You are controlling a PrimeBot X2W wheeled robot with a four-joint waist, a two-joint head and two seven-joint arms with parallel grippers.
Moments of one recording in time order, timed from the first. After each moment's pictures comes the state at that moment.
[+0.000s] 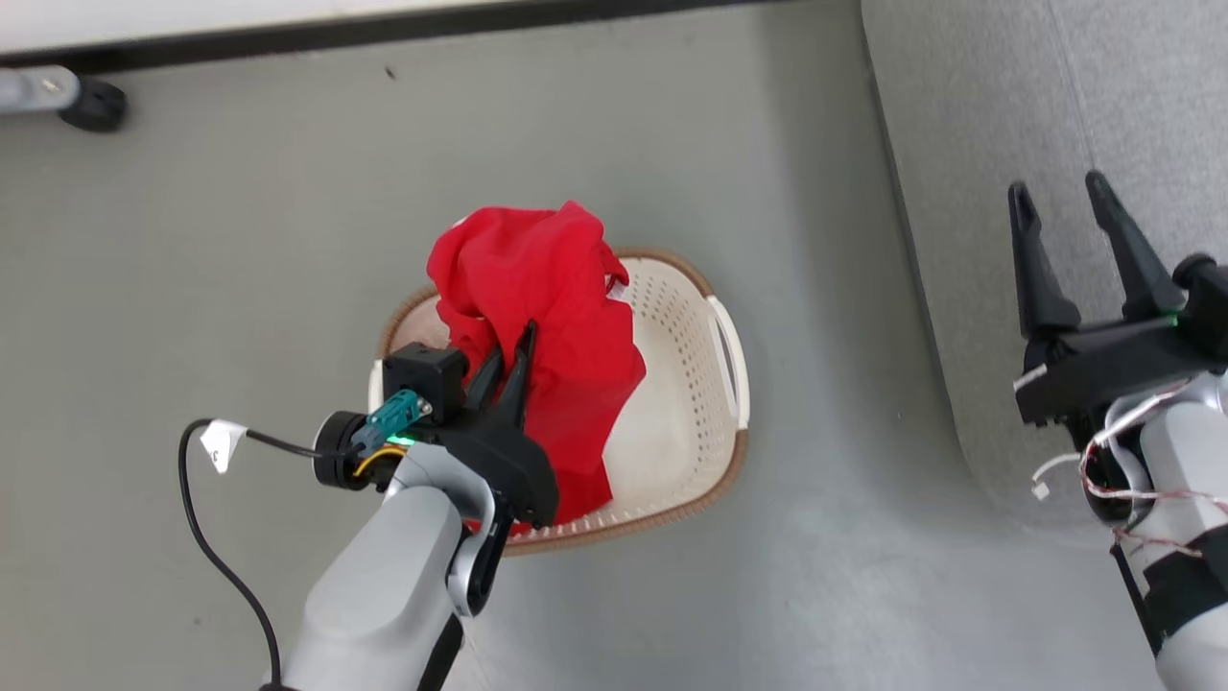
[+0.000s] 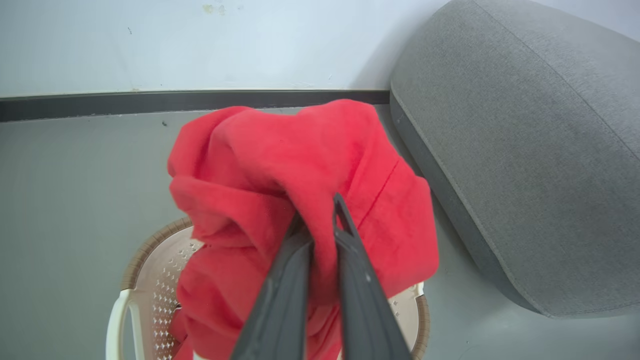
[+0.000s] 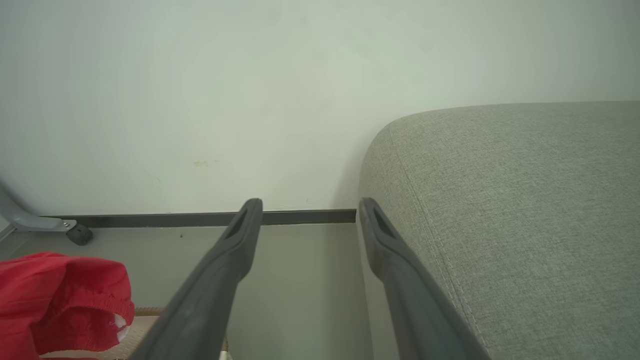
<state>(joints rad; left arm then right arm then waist) -0.68 0.04 -0.63 0.85 -0.66 -0.02 -0.25 -0.55 -0.25 0.16 0.46 0.33 0.11 -0.26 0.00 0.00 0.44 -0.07</state>
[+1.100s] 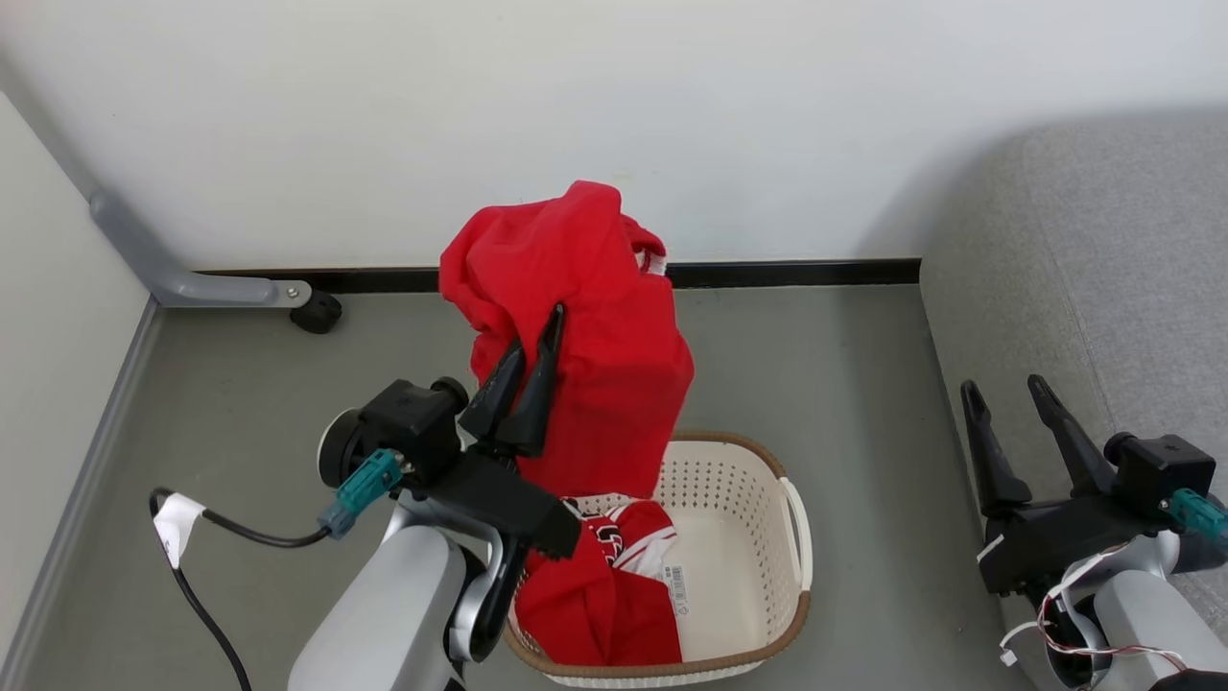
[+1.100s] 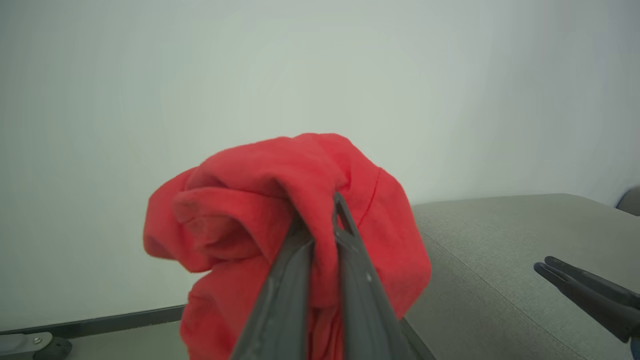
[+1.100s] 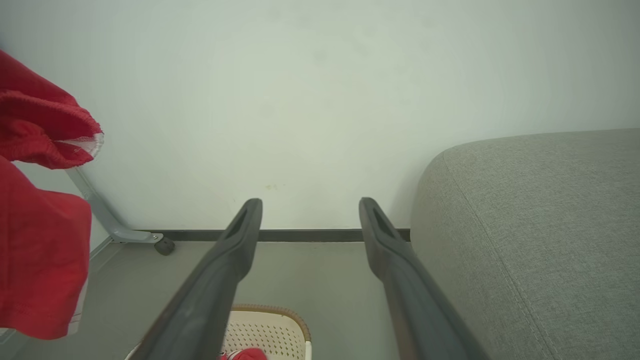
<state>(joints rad) -0.48 0.09 -0.52 0.40 -0.55 -0.03 -0.25 -0.31 -0.19 0.16 0.51 0.34 0.12 -0.26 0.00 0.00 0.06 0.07</state>
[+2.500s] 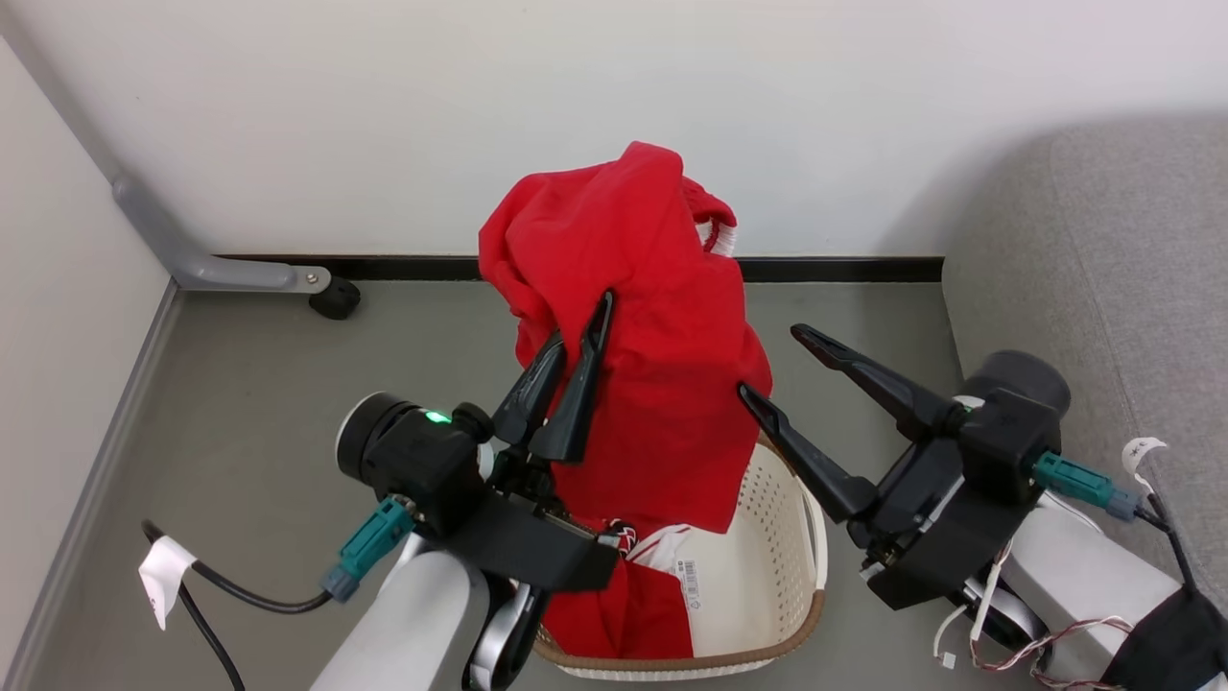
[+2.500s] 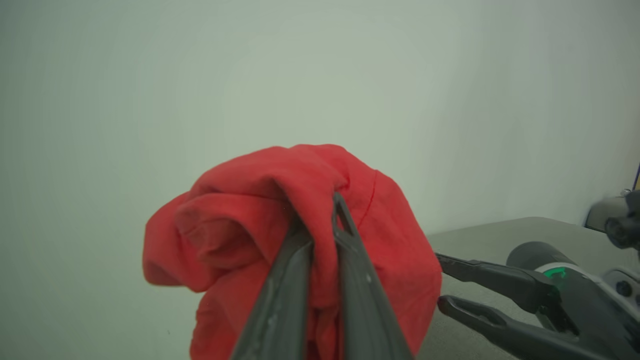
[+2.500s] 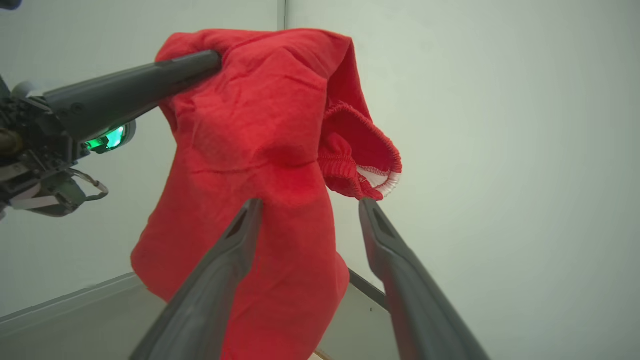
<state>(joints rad) -0.40 0.10 -0.53 0.11 -0.46 -0.03 -0.25 -0.49 -0.43 0.78 0.13 0.48 0.12 -0.26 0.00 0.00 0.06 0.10</state>
